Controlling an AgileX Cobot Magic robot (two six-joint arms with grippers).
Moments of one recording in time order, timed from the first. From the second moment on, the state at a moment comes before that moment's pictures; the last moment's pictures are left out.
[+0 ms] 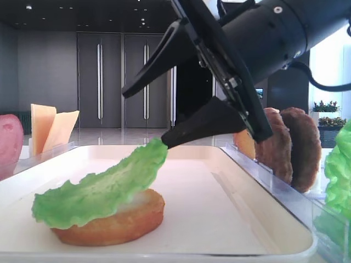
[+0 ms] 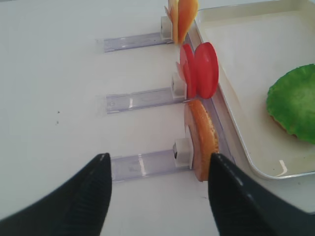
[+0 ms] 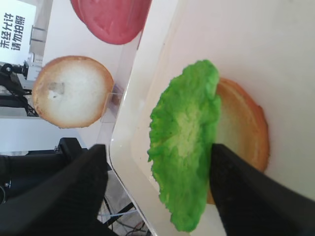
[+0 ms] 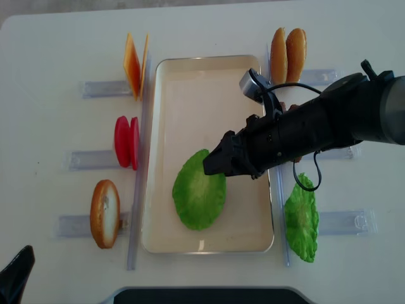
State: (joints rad) left arm 0.10 -0.02 -0.48 -0.15 1.13 0.22; right arm 0.50 1.78 -0.85 1.56 0.82 -1.10
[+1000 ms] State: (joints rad) left arm 0.10 -0.02 -0.48 -0.15 1.13 0.22; right arm 0.50 1.44 -1.03 0.42 0.74 -0.25
